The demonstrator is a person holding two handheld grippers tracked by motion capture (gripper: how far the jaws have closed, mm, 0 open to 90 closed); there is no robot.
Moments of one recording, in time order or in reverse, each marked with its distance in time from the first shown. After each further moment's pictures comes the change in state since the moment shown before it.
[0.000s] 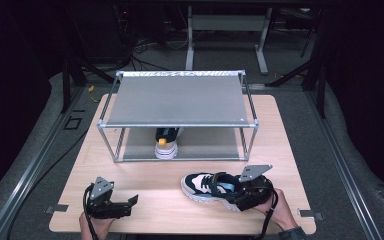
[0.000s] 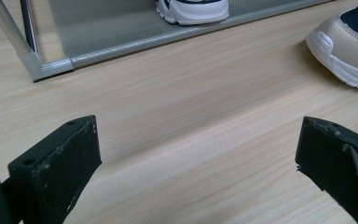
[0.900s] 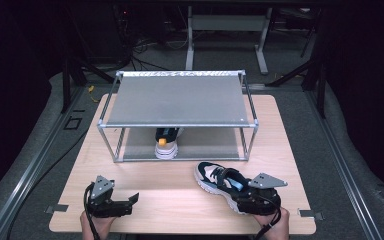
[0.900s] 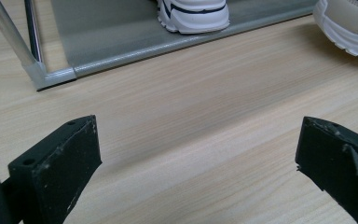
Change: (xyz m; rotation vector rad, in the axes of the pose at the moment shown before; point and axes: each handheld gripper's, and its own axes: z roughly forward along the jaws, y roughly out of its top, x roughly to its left) left arm -0.002 0.004 0.000 -0.015 0.014 0.005; right arm 0.036 -0.014 -0.019 -0.133 -0.309 0.282
